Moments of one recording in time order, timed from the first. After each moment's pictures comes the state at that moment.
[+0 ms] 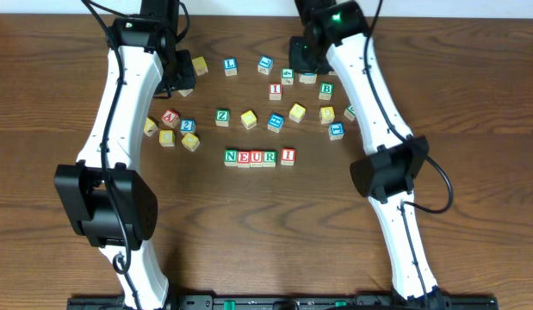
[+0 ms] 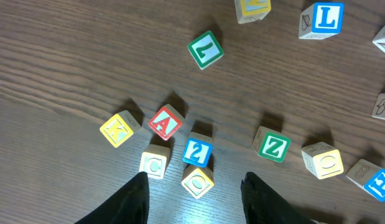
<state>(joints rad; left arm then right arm) -0.09 2.01 1.95 -1.20 -0.11 -0.29 0.39 2.59 2.87 -1.49 0.02 0.41</state>
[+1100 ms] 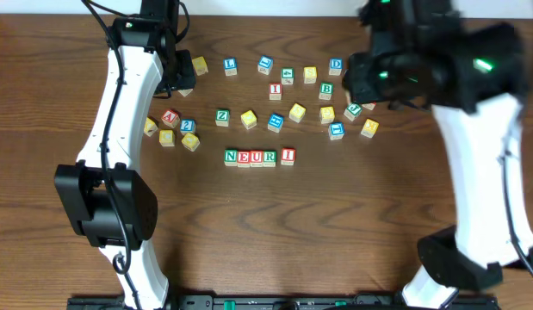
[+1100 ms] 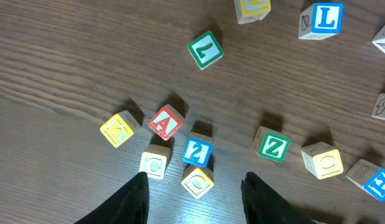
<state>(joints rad) -0.09 2.01 1.95 -1.20 -0.11 -0.29 0.39 1.86 2.42 -1.67 -0.05 0.25</state>
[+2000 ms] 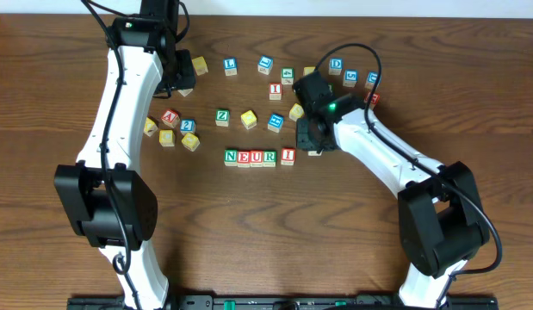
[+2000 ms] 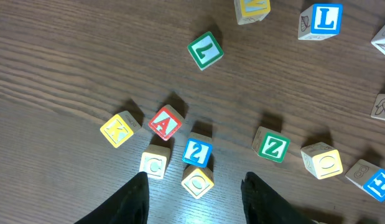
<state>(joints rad) -0.09 2.00 1.95 -1.20 -0.11 -0.29 0.49 1.93 1.38 -0.75 0.09 0.52</state>
